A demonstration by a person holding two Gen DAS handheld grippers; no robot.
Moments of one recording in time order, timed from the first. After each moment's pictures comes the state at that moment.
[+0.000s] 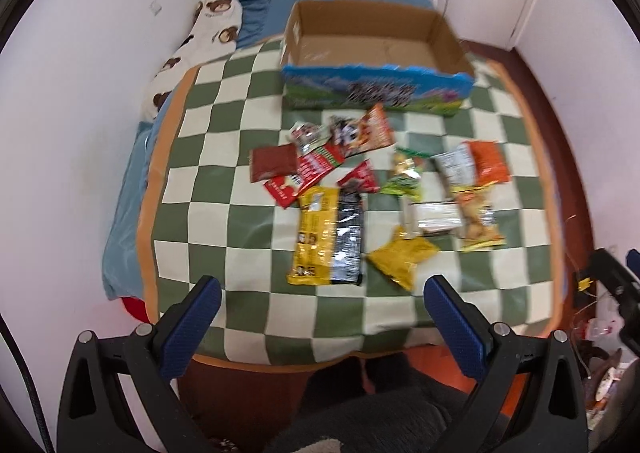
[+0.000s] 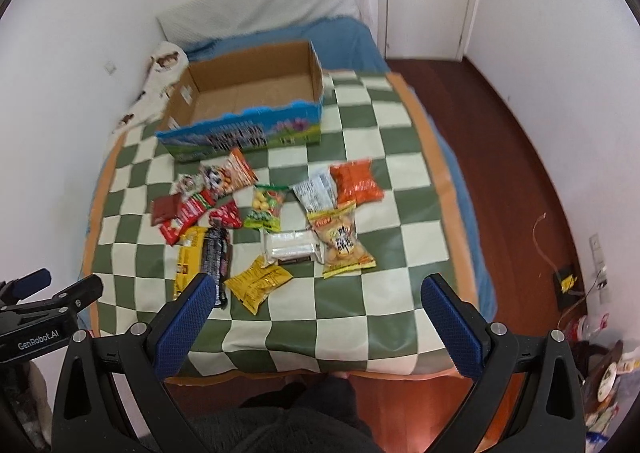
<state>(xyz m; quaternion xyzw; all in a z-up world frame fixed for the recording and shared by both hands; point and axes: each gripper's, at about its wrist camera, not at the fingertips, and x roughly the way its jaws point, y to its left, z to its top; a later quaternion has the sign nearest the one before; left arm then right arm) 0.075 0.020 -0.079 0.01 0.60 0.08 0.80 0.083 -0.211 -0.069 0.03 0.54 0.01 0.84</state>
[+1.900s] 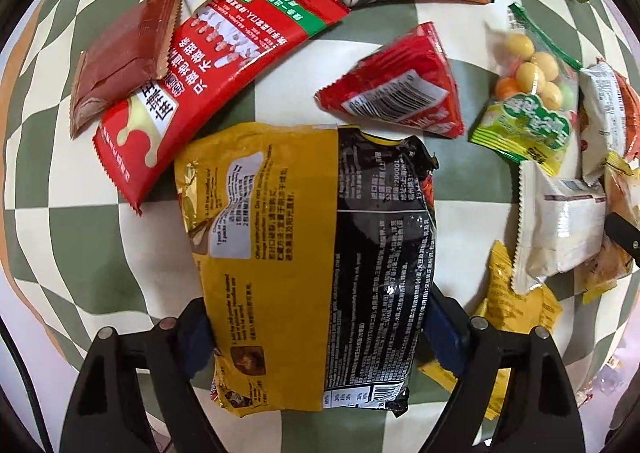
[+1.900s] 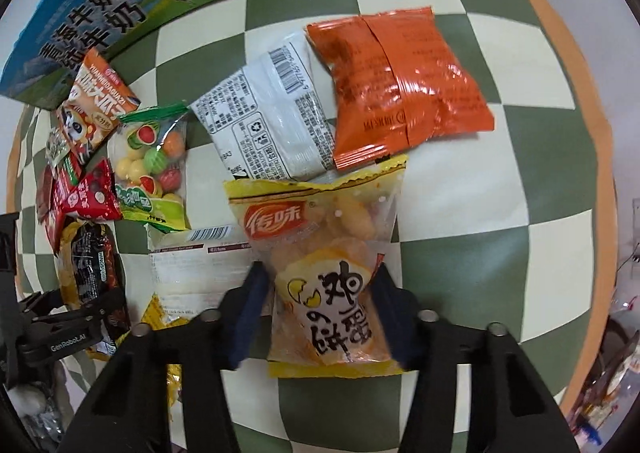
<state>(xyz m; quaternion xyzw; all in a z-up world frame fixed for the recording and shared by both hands) 0.191 0.034 -0.348 -0.01 0.73 0.03 0.68 0.247 -0.224 -0.373 0.06 0.69 0.02 0.72</state>
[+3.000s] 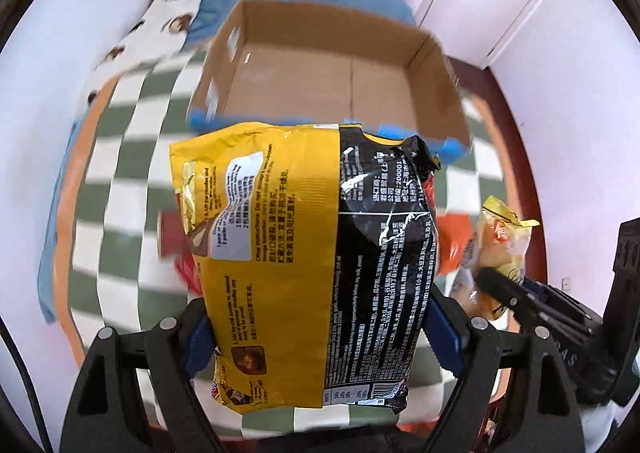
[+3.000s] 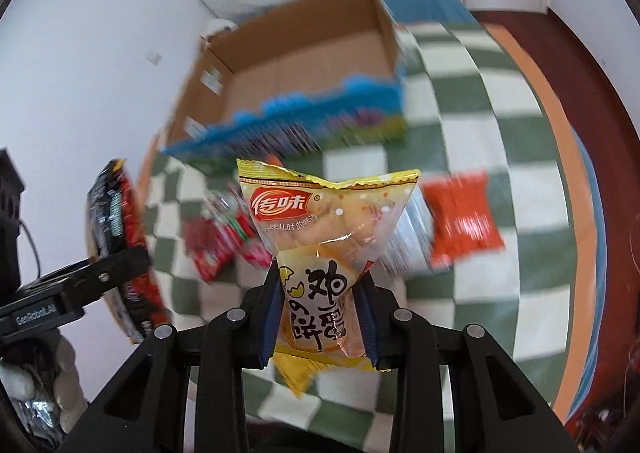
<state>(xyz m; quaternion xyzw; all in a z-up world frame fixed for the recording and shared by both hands) 0.228 0.022 -0.104 -0.08 0.59 -0.01 0.80 0.272 -0.188 -0.146 0.13 0.57 0.17 0.79</state>
